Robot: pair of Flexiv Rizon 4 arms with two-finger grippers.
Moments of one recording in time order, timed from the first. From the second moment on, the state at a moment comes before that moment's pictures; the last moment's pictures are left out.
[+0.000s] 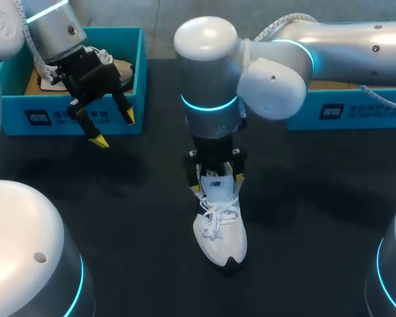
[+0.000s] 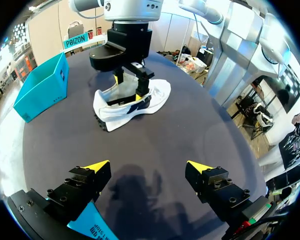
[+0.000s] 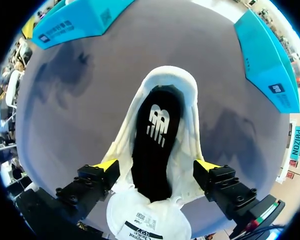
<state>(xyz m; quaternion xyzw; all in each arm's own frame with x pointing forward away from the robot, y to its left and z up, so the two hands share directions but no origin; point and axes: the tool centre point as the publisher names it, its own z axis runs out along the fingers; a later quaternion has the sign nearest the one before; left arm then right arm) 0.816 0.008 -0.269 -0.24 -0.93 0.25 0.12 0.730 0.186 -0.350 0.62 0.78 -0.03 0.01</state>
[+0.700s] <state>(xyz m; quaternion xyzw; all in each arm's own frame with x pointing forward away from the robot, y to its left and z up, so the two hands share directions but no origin) 0.816 0.008 -0.269 -0.24 -0.93 0.25 0.12 0.713 0.183 -0.334 0.65 0.76 -0.02 0.03</state>
